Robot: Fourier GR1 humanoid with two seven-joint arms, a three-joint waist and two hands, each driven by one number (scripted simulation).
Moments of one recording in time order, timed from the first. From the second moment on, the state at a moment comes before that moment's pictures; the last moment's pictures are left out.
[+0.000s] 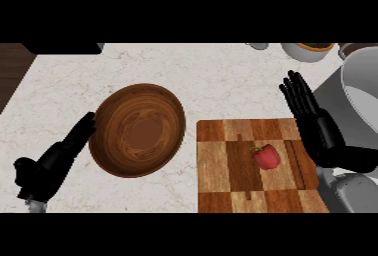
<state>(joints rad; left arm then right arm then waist) 0.02 0.51 -0.24 -1.64 0.25 0.07 0.10 -0.23 -0.44 0.30 -1.55 -0.39 -0.18 -0.22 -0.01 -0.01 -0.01</state>
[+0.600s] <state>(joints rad) -0.16 0.41 -0.11 -1.63 0.27 0.24 0.13 -0.48 -0.65 0.34 -1.30 -0.12 0.13 -0.60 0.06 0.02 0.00</state>
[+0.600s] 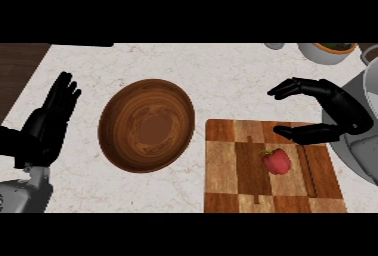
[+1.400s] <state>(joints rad) -0.20 0.37 -0.06 -1.61 0.26 0.29 0.17 -0.69 -0.81 0.53 -1.12 0.21 0.31 -0.86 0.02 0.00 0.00</state>
